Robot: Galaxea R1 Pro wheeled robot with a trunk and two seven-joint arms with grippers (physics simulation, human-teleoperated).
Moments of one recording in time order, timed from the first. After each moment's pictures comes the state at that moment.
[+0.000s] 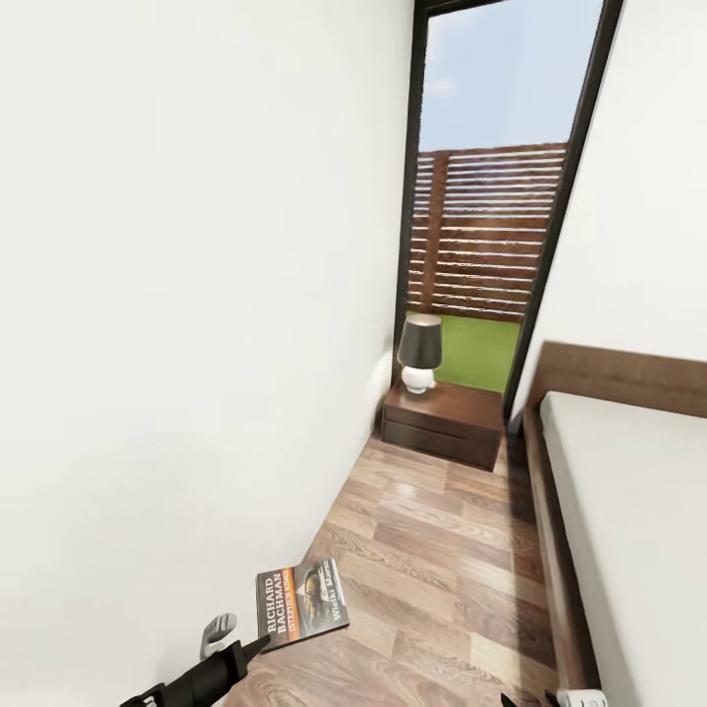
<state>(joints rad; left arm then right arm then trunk) -0.52 0.13 -0.36 -0.02 0.88 0.02 -1.00 -0.40 -0.24 0.17 0.08 -0.51 -0.55 0.68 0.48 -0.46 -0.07</state>
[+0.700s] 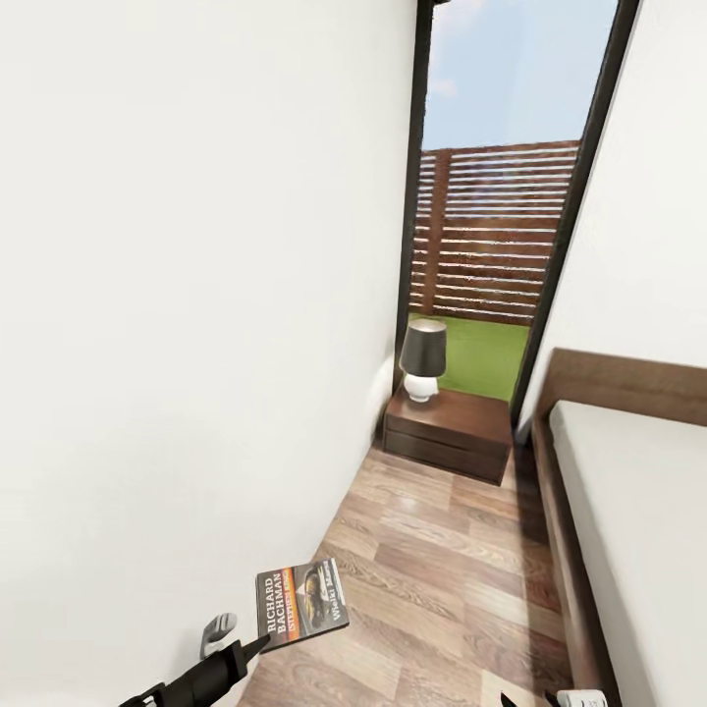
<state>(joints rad) -0.52 0.13 -0.36 -0.02 0.88 0.02 -1.00 -0.40 -0.24 0.17 0.08 -0.51 -0.55 0.68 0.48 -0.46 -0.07</state>
